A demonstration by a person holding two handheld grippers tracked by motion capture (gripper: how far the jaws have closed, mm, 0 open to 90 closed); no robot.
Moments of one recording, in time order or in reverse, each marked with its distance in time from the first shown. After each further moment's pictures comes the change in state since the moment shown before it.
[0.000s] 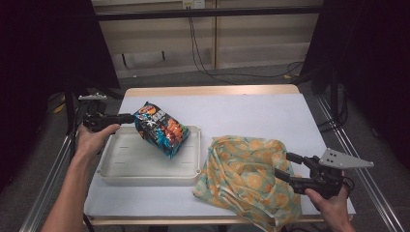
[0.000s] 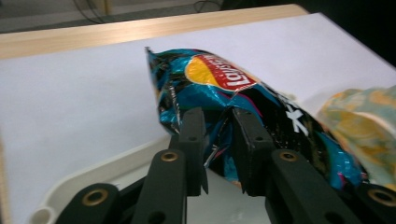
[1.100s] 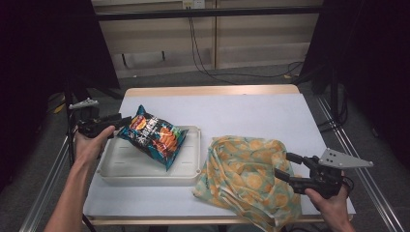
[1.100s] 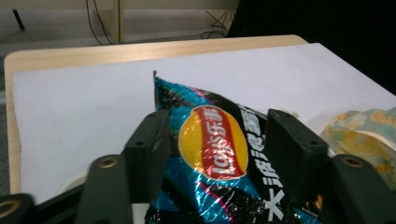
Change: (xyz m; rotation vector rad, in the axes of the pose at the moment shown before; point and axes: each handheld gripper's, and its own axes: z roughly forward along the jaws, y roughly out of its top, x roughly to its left) left arm 0.000 -0.018 -0.013 -0.142 0.004 -0.026; right arm -0.001 -0.001 0.001 0.001 0.002 0.002
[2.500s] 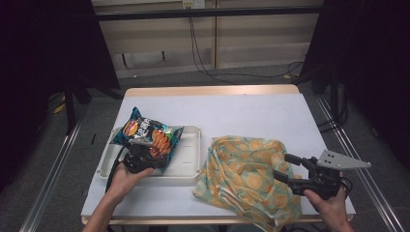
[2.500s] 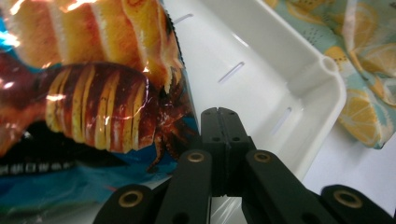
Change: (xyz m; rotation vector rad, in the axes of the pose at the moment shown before) left arm -0.088 -0.084 0.061 0.404 -0.216 0.140; right arm 0.002 -0.003 0.002 0.010 0.007 0.000
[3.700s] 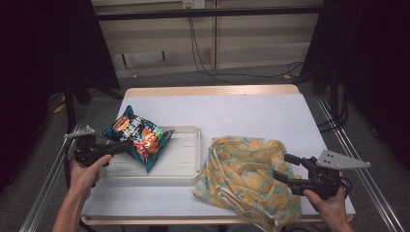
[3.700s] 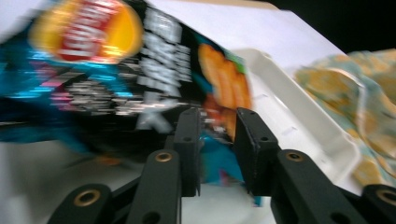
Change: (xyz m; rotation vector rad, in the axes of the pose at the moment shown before) left arm 0.069 -0.036 -0.099 -0.356 0.110 -0.200; right arm 0.001 0.000 0.001 0.005 0.001 -0.002
